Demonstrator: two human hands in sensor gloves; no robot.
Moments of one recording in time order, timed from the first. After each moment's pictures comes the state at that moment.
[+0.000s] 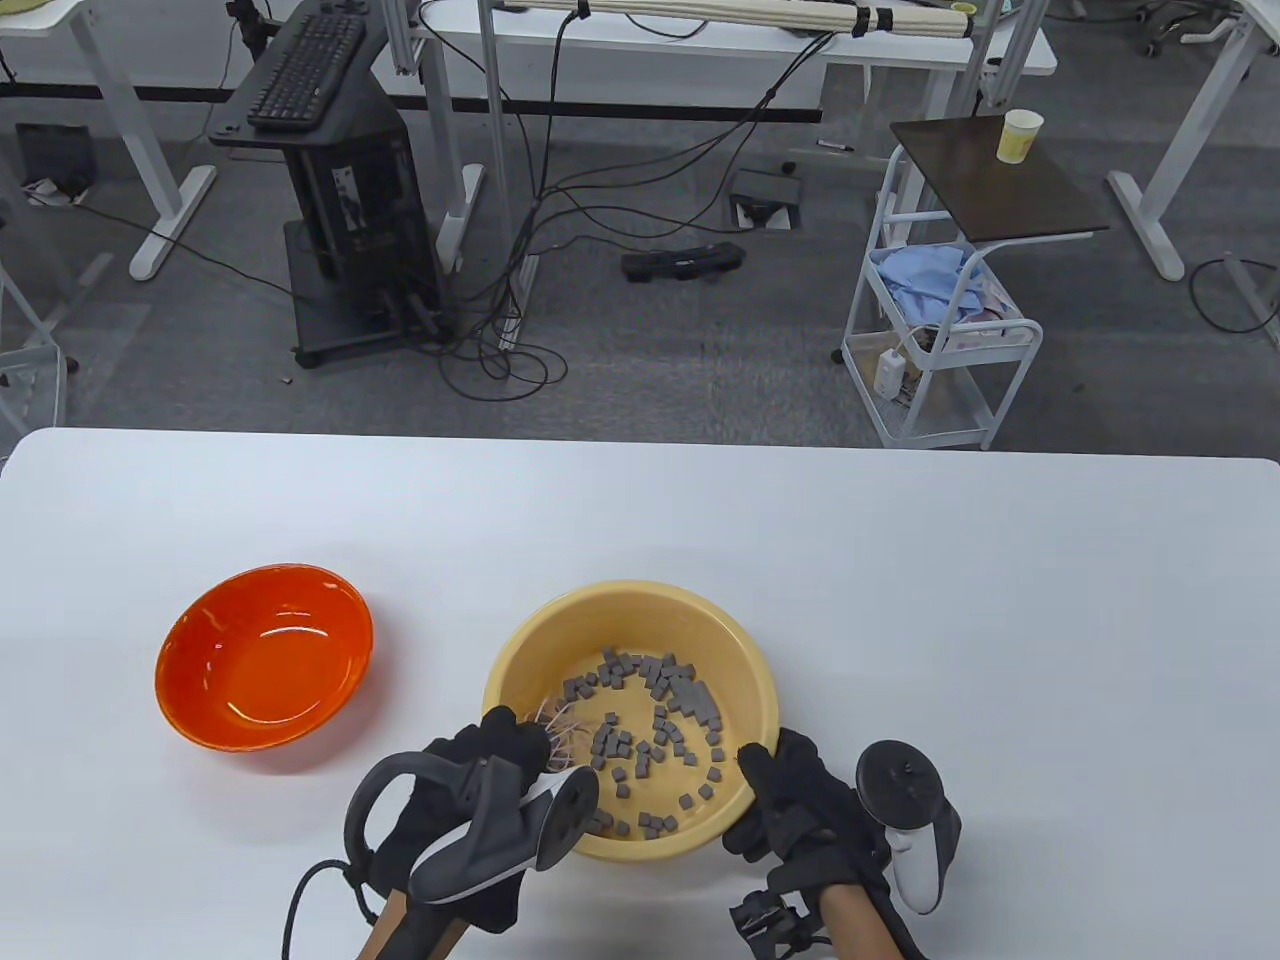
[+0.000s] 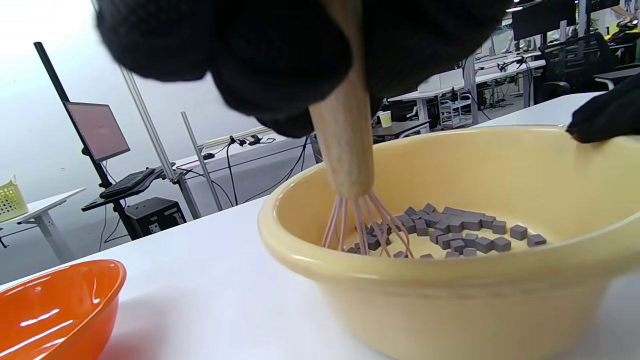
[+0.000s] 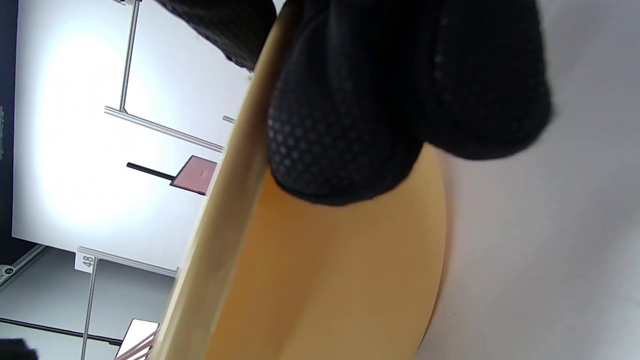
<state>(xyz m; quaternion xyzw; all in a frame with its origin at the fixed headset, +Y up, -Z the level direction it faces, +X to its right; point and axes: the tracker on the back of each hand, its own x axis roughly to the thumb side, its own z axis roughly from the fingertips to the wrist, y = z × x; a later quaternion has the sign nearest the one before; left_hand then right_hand) -0.120 -0.622 -0.232 0.01 -0.14 -0.14 0.98 0.164 -0.768 -0.272 -0.04 0.10 0.81 0.57</state>
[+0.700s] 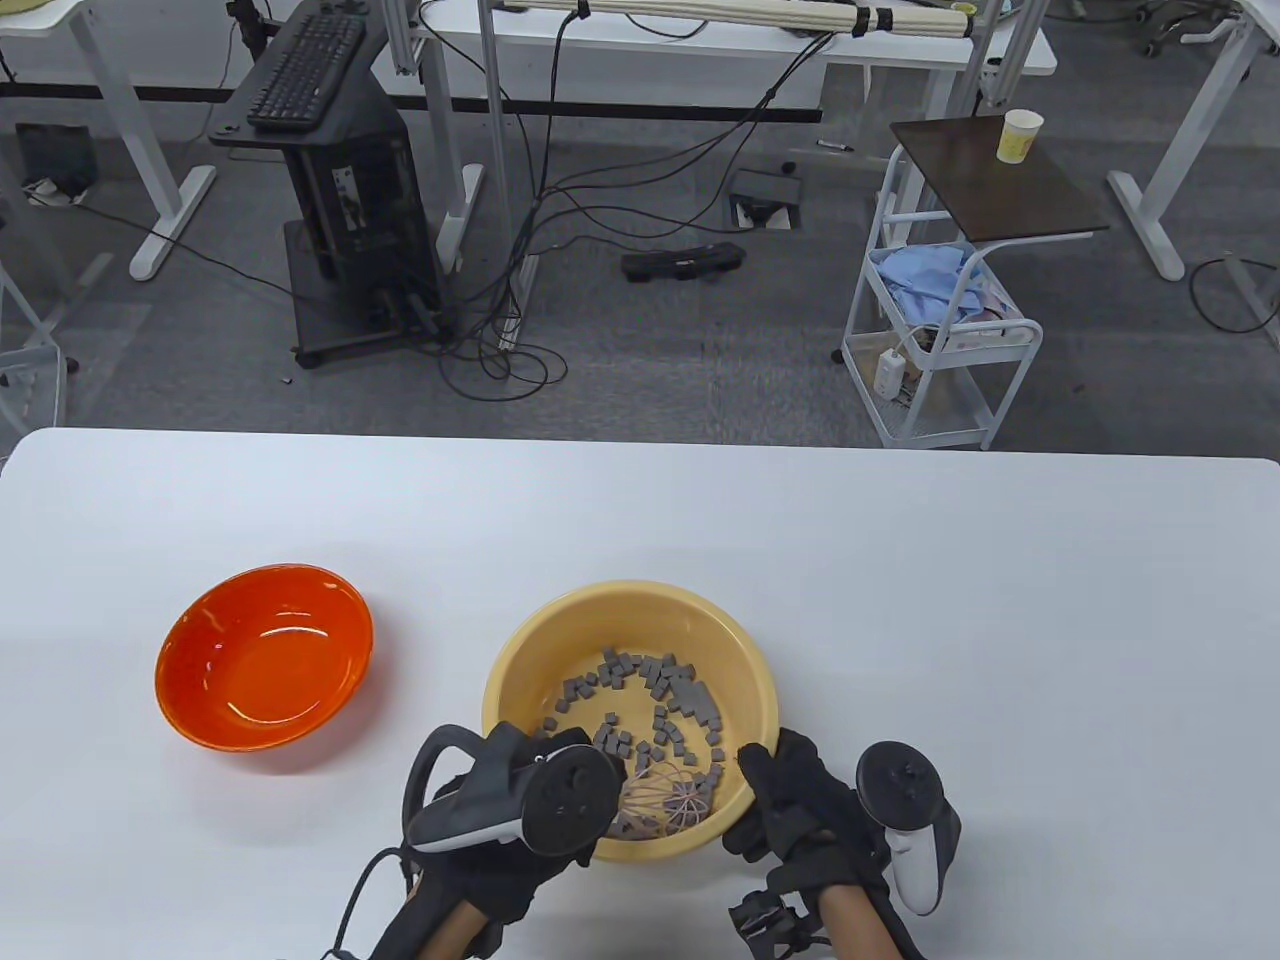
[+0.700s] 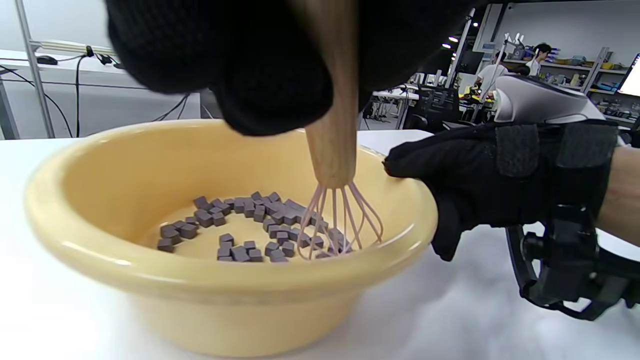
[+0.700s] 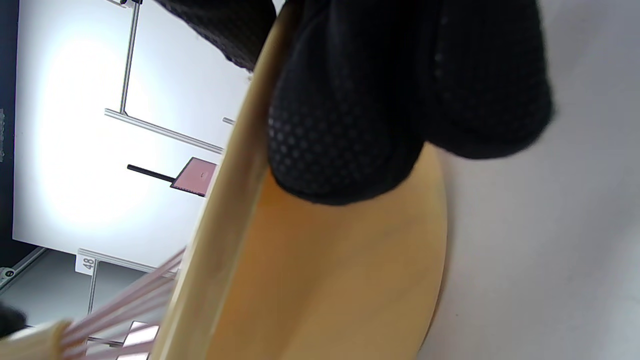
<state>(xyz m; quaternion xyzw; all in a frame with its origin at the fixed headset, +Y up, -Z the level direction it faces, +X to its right) -0.094 -0.625 -0.245 -0.09 -0.29 0.03 0.95 0.164 -0.768 -0.271 -0.04 0.09 0.81 0.58</state>
